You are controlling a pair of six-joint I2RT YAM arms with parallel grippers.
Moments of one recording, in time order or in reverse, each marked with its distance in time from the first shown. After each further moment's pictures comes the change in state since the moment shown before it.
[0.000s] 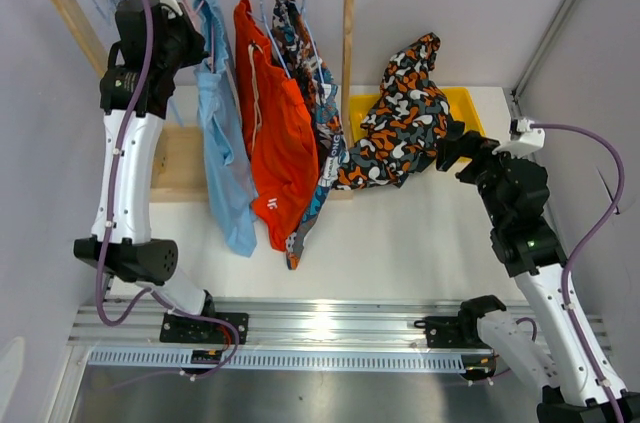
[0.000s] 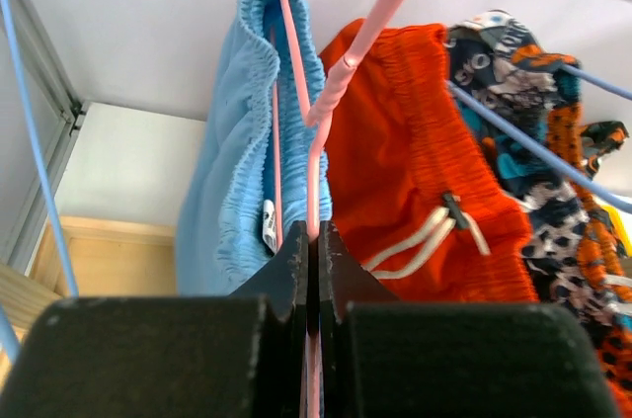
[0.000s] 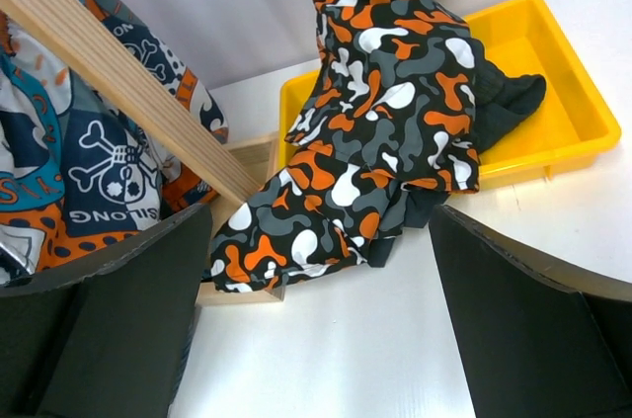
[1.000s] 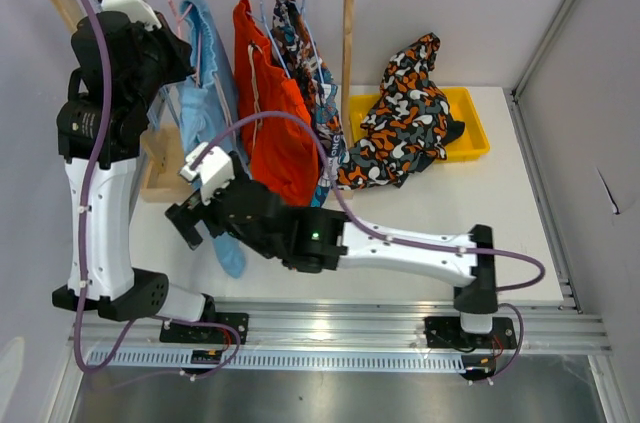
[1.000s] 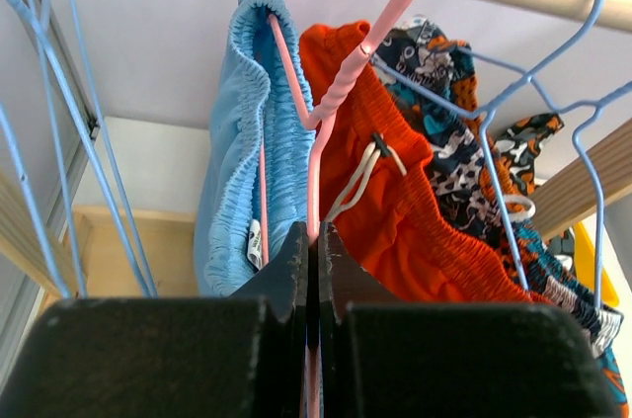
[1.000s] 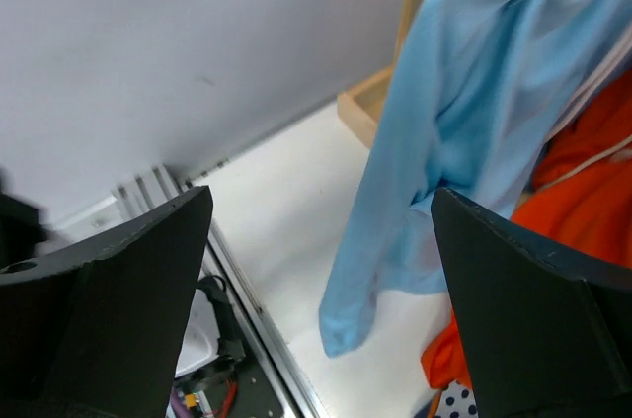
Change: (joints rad) left arm -0.100 -0.164 0.114 -0.199 -0.081 0.012; right arm 1.196 1.080 1.063 0.023 0.330 -0.304
